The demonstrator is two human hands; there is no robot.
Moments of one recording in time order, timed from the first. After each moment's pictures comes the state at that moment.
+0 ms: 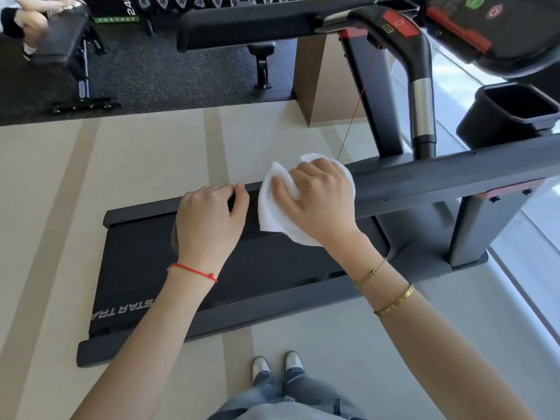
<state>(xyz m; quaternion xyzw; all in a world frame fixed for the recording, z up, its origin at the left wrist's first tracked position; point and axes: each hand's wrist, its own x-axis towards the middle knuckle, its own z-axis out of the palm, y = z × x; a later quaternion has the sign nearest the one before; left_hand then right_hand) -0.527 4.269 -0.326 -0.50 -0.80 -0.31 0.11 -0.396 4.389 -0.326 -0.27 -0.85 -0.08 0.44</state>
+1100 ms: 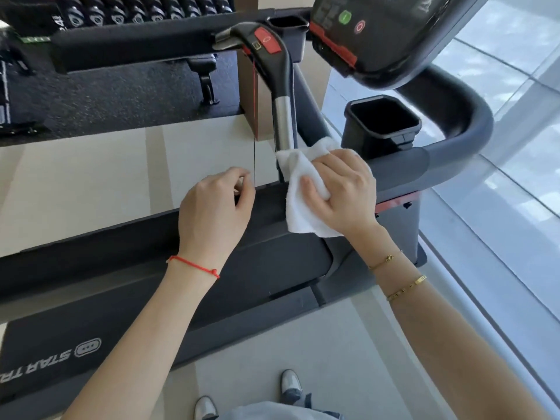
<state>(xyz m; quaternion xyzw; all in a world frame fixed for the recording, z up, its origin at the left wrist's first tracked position) -0.344 4.441 -0.301 -0.55 -0.74 -0.37 0.07 -0.175 4.573 -0.322 -0.24 -0.83 -0.11 0.49</state>
